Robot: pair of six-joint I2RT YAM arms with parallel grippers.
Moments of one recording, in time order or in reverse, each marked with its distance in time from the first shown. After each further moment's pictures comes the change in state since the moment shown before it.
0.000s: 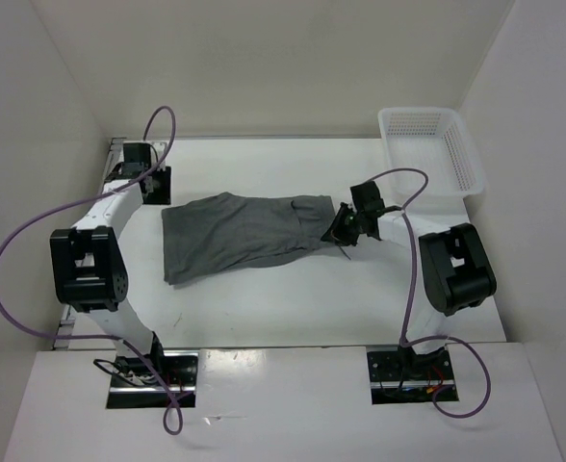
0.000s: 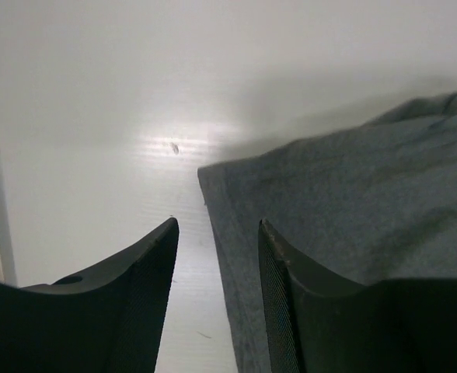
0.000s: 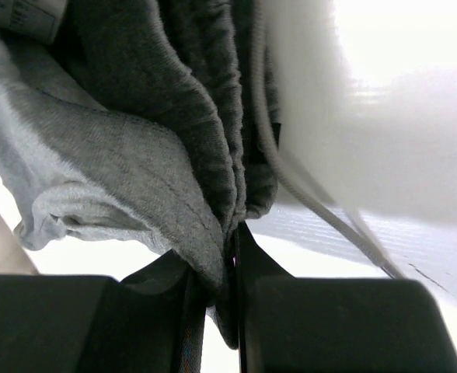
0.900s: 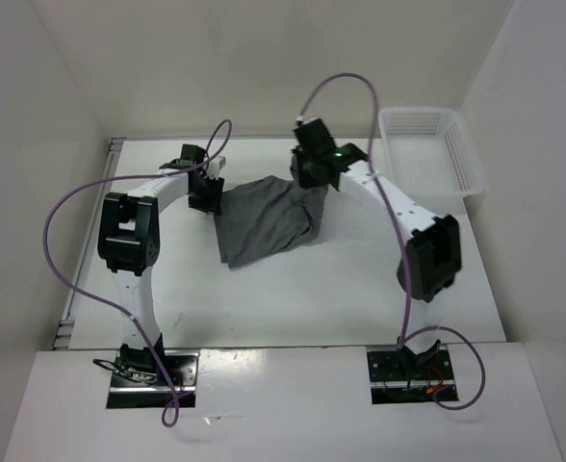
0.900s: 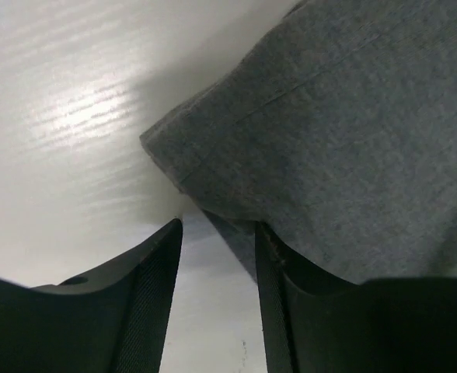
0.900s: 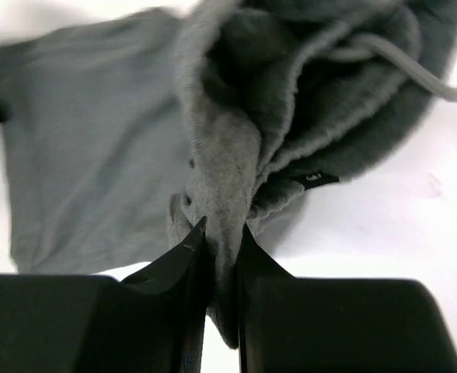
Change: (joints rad) left arm -0.192 0.377 0.195 -0.103 0.217 0.000; right arm 0.228 0.125 0.796 -0.529 0.512 -0.464
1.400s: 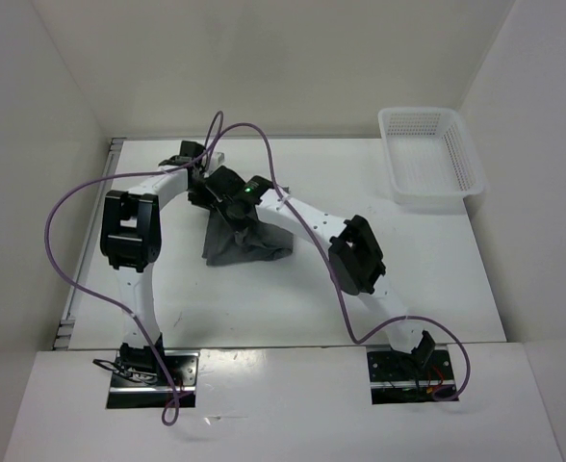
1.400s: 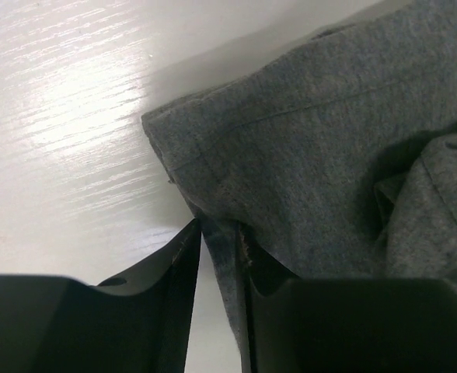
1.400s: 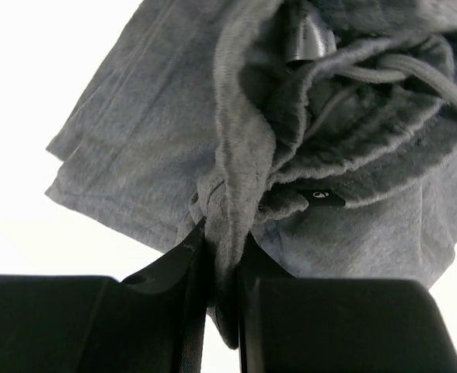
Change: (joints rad) left arm -0.001 0.058 0.080 -0.009 -0.013 -0.004; right arm 0.398 0.515 0.475 -0.163 -0.003 -0.103
